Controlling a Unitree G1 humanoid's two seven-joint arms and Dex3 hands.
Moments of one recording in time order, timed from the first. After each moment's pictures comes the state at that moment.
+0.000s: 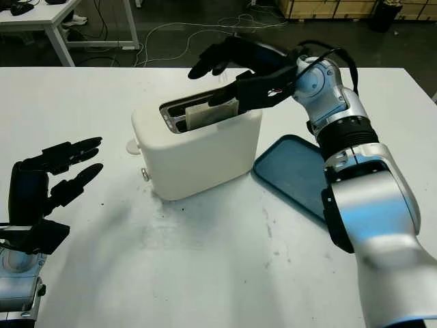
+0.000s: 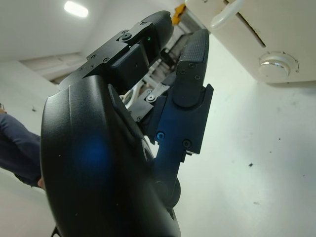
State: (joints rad) left arm 0.01 0.29 0.21 -0.05 0.23 -0.49 0.07; right arm -1.20 -0.45 0.25 1.01 -0.36 -0.64 0.44
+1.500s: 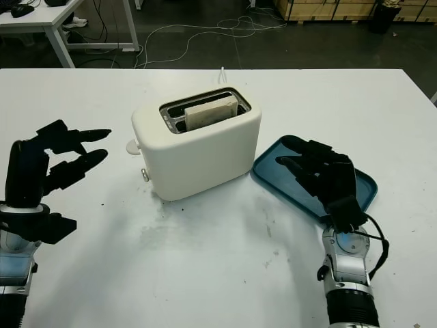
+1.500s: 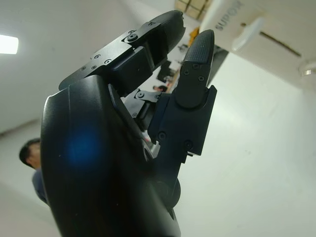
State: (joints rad) left arm -0.12 0.41 0.21 0.03 0.43 -0.64 0.13; right arm -0.17 -0.19 -0.17 0.35 0.18 -0.44 0.21
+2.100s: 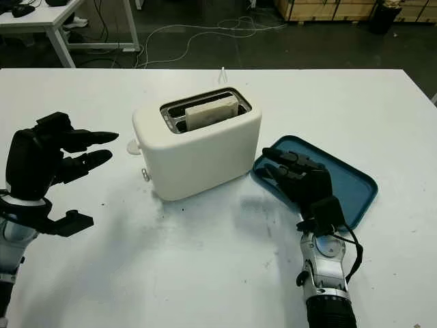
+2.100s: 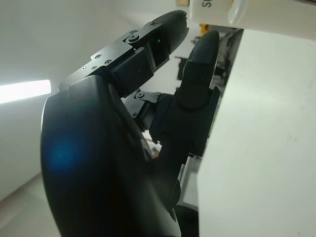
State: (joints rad) left arm -0.22 0.53 0.13 0.16 0.69 -0.69 0.35; right arm -0.14 -0.13 -0.13 0.31 0.16 -0.37 0.19
